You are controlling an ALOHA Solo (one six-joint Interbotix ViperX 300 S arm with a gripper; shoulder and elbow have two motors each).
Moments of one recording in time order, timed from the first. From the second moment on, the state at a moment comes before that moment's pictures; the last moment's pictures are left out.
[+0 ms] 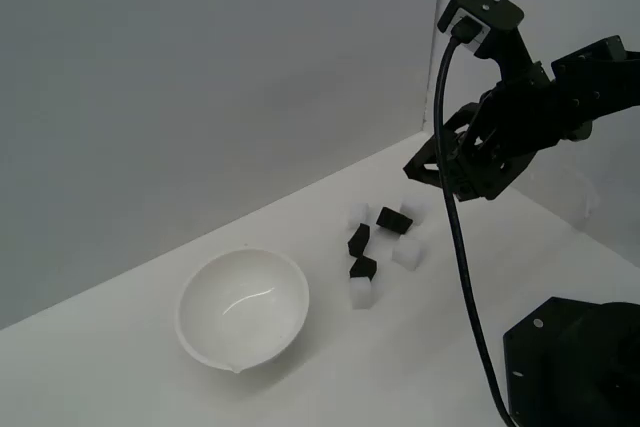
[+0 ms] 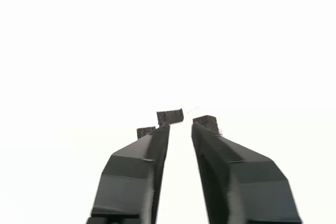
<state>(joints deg) -7.9 140.5 140.4 147.0 147.0 -14.5 39.2 15.1</state>
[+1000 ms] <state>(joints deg) -9.0 118.0 117.7 148.6 148.6 -14.6 30.8 20.5</state>
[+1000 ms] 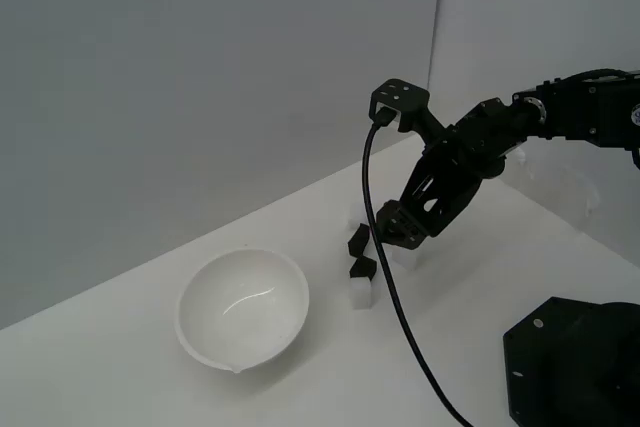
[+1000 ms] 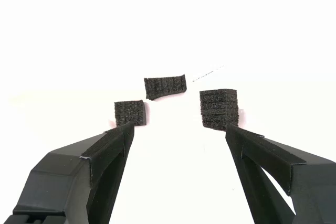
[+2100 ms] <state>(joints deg) -5.1 101.0 100.6 141.8 141.9 -14.2 26.8 25.1</state>
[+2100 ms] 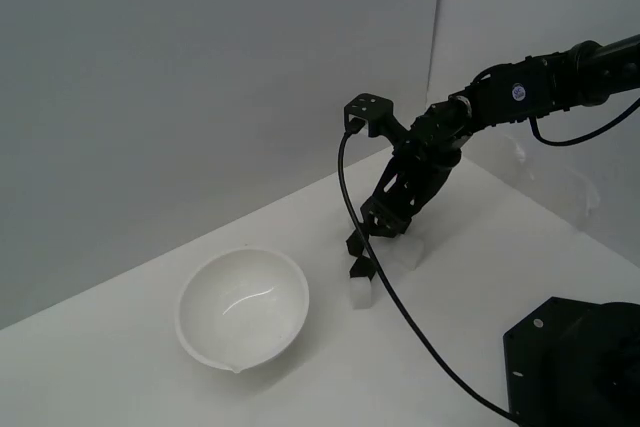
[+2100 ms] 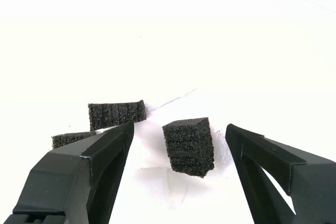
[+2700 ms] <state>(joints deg) -5.0 108.5 108.0 144.8 144.9 -14.5 31.1 24.3</state>
